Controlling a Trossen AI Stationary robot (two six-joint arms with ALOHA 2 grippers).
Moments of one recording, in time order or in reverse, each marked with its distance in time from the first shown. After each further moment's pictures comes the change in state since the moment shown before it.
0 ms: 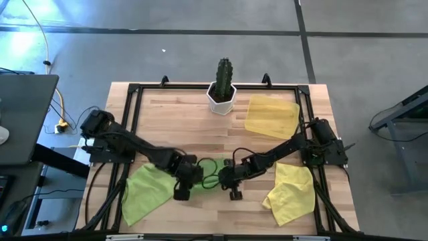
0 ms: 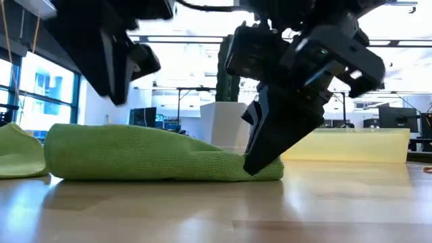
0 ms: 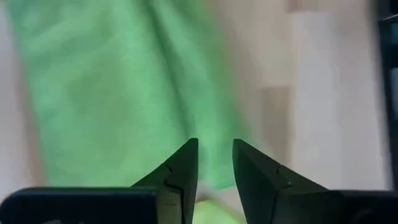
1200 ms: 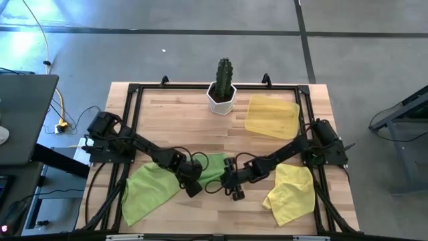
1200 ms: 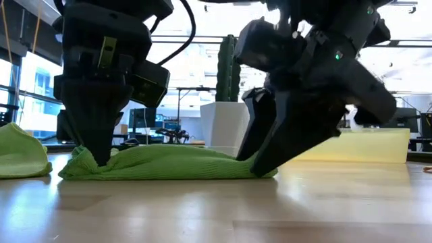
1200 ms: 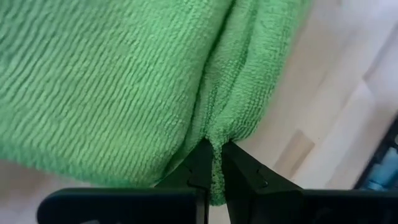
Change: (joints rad) left arm 0.059 0.089 -0.220 0.334 0.153 -0.717; right arm 0.034 -0.042 0.000 0.000 0.234 -0.212
